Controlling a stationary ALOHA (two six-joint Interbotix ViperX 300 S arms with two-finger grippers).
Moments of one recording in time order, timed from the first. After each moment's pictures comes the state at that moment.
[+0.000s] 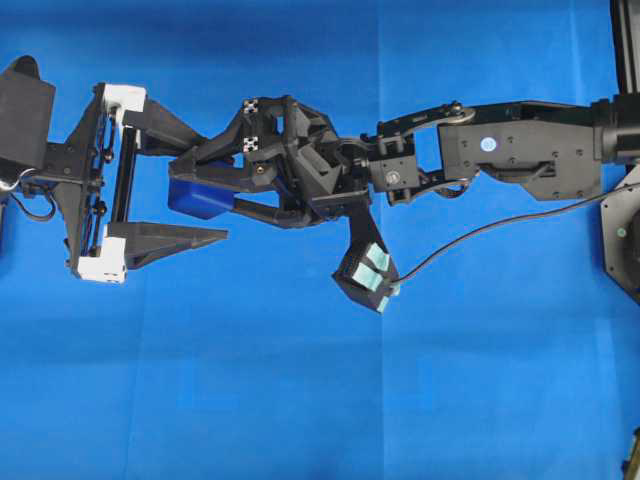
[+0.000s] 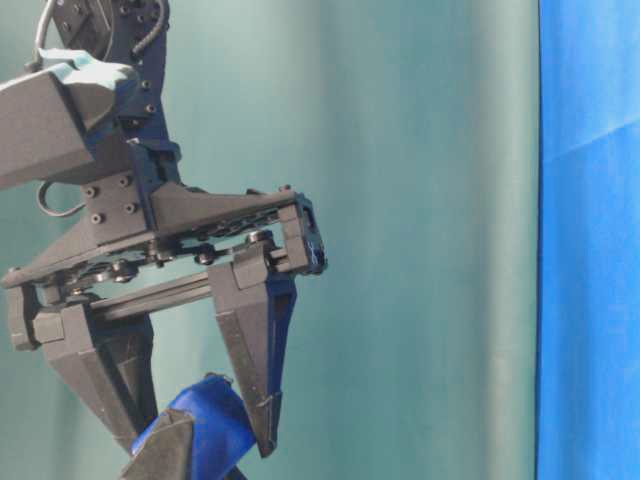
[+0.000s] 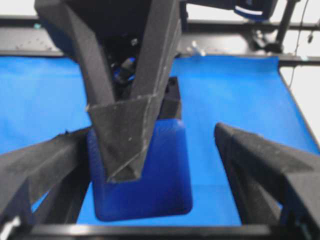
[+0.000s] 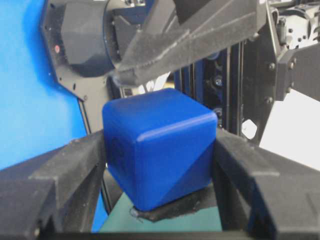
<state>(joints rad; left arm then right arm) -0.06 -0.50 0.88 0.00 -0.30 -0.04 -0.04 0.03 0.30 -0.74 -0.21 -0.52</state>
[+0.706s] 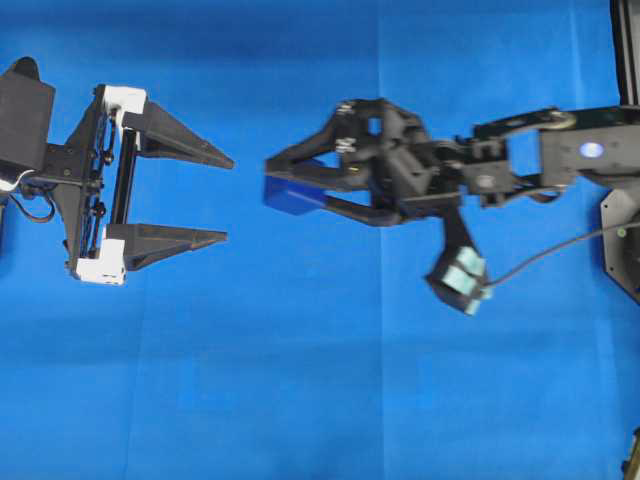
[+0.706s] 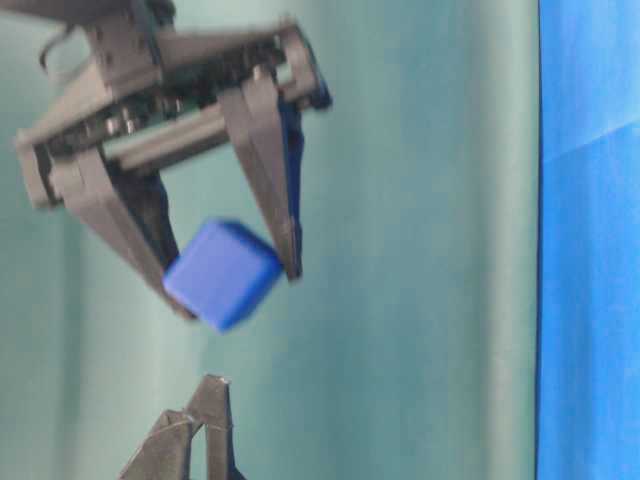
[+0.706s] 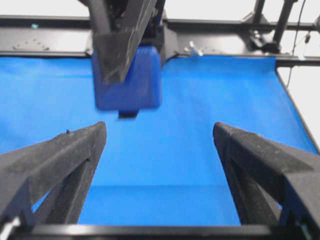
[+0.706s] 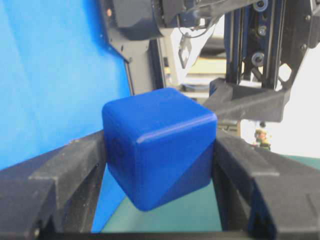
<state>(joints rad) -0.06 -0.50 0.88 0.00 -0.30 -0.04 -0.01 -0.24 0.57 -0.74 -0.06 -0.52</state>
